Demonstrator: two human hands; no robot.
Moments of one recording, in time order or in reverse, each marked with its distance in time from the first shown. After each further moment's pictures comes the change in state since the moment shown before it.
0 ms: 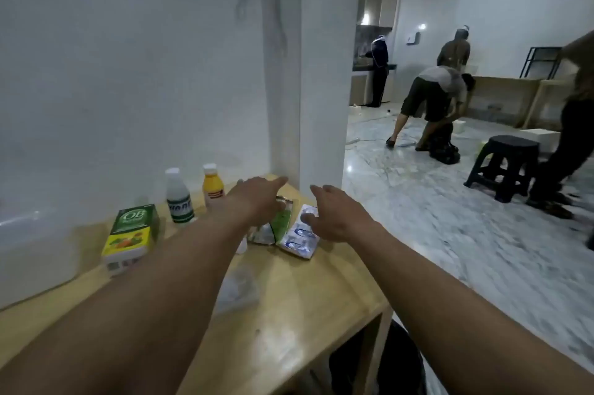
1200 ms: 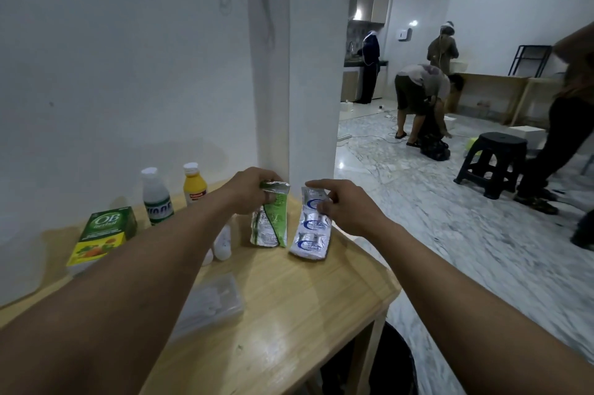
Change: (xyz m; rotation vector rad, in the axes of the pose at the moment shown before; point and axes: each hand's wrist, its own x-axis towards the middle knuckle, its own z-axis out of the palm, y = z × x) left_hand 0.028 -0.006 -0.002 -0.534 0.045 0.042; right_hand 0.008 0.043 -0.011 0.462 0.125 -0.009
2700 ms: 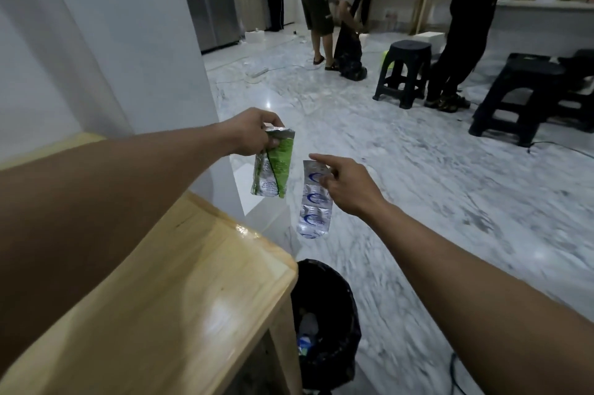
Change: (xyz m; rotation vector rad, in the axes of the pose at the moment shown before) left_hand 0.166 0.113 0.190 -0.062 -0.325 0.159; right_hand -0.028 0.249 -0.015 0.018 0.250 0.348
